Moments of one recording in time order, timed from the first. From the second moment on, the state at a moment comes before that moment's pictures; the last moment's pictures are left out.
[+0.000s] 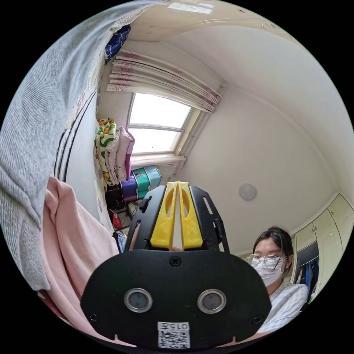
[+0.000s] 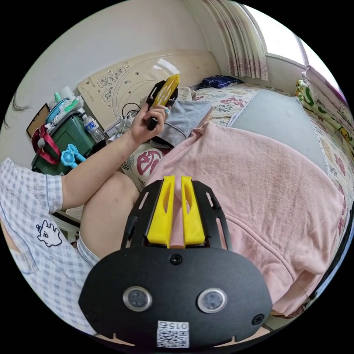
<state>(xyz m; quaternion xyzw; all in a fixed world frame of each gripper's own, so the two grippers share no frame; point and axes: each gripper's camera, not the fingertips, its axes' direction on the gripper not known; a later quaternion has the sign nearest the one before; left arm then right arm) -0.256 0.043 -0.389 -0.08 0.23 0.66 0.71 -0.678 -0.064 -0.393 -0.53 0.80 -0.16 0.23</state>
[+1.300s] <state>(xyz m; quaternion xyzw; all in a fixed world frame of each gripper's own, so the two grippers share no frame) -0.173 0.038 -0.298 0.16 -0.24 0.65 0.71 -0.649 0.013 -0.580 -0.63 0.75 -0.20 0.06</state>
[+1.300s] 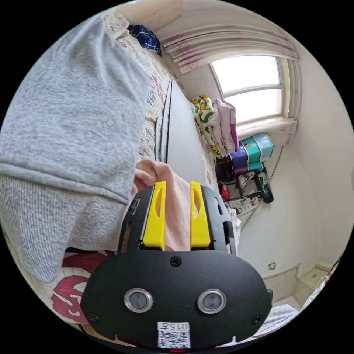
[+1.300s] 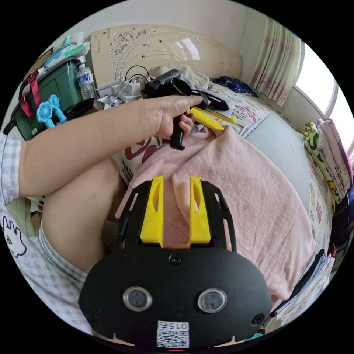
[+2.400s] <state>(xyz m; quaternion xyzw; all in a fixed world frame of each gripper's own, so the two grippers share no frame) -0.082 0.207 -0.147 0.30 -0.31 0.70 0.57 -0.683 -0.040 -0.319 -0.49 0.82 -0.16 0.23</state>
